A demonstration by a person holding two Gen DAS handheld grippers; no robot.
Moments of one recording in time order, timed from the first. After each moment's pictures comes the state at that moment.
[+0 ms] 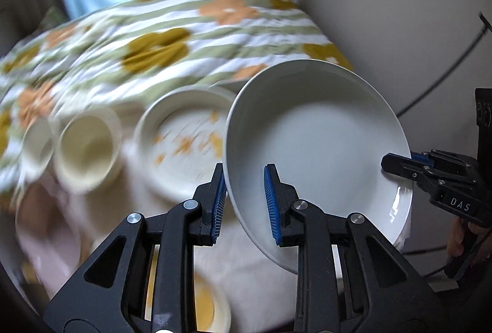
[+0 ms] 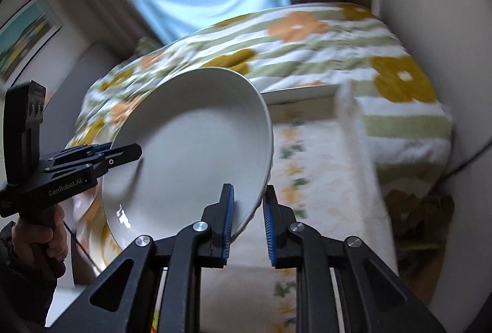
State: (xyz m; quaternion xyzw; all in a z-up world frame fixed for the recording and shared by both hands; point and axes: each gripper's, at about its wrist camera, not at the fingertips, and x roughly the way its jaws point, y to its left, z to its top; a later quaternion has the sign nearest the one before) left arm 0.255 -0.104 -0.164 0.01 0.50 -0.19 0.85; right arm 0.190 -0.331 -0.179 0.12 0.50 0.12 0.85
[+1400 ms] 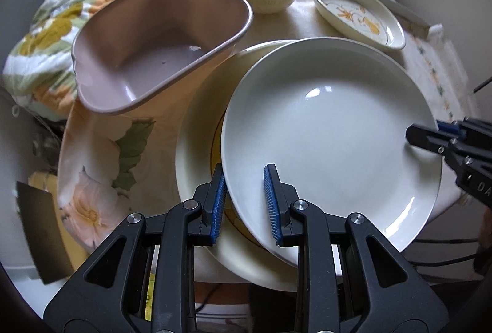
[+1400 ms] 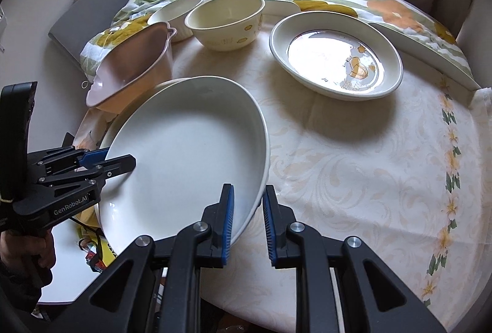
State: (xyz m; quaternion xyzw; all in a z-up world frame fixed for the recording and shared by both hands) left arm 0.152 0.071 -0.287 0.00 0.56 -0.05 0.83; right arm 0.150 -0.117 -0.272 -0.02 0.56 0.20 0.81
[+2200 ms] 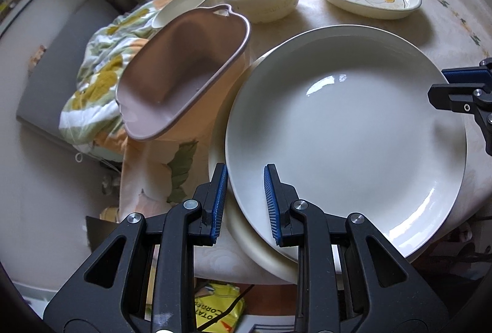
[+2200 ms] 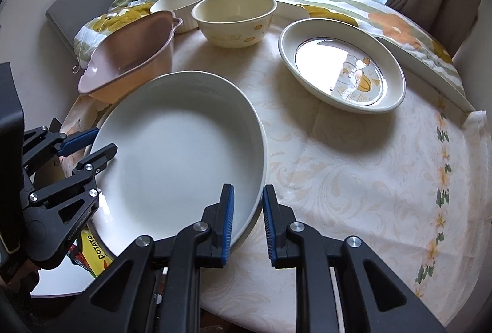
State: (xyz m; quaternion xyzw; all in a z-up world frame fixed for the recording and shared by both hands) left arm 0.136 0.041 -0.284 0.18 0.51 0.04 0.84; right arm 0.148 -0.097 -0.272 -0.08 0.55 0.19 0.81
